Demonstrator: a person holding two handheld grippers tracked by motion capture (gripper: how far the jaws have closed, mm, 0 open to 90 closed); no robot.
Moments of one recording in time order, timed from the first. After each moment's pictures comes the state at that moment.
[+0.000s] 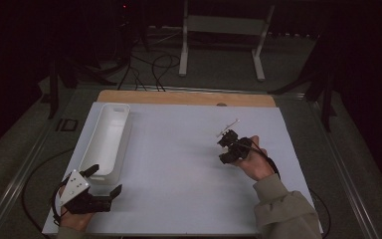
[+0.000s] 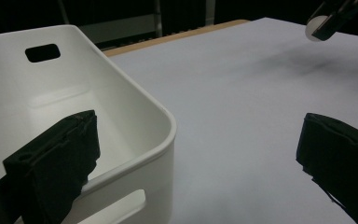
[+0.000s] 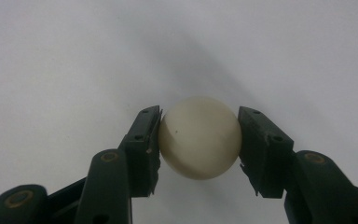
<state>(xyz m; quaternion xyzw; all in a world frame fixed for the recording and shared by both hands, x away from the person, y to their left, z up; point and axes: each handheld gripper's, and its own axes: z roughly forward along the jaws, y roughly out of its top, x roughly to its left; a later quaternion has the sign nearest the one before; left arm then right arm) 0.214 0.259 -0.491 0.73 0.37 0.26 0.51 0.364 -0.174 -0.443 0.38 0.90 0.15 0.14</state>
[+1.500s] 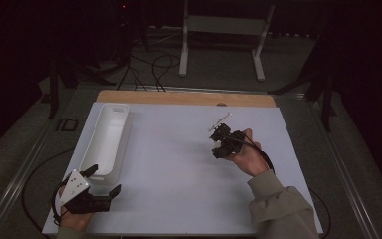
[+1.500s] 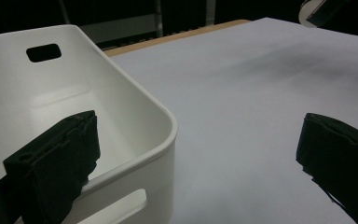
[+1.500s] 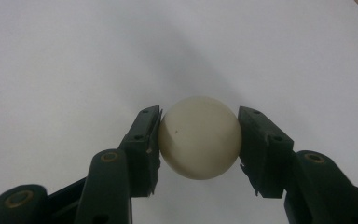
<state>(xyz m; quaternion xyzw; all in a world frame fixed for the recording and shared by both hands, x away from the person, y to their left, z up) 0.214 0.259 -0.491 0.73 0.37 0.26 0.51 0.367 -0.149 -0.420 0.36 0.91 0.16 0.15</state>
